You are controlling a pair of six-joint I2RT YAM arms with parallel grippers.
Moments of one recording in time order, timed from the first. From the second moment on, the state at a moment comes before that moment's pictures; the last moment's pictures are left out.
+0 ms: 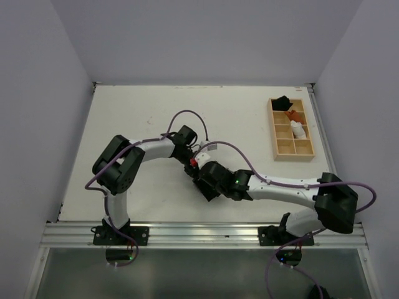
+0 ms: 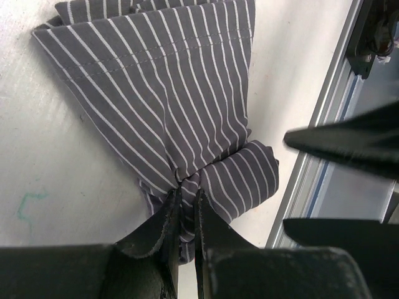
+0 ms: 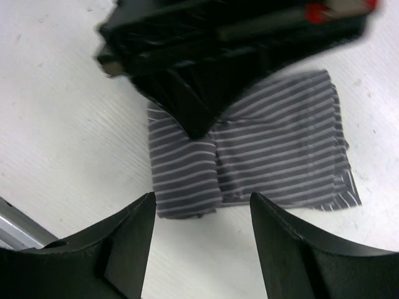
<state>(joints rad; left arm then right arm) -0.62 1.92 1.12 -0.43 0.79 0.10 1.10 1.38 0.82 -0.37 0.29 0.29</state>
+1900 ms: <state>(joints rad) -0.35 1.54 0.88 -0.28 0.83 0.22 0.64 1.73 0.66 0.31 -0.70 0.46</state>
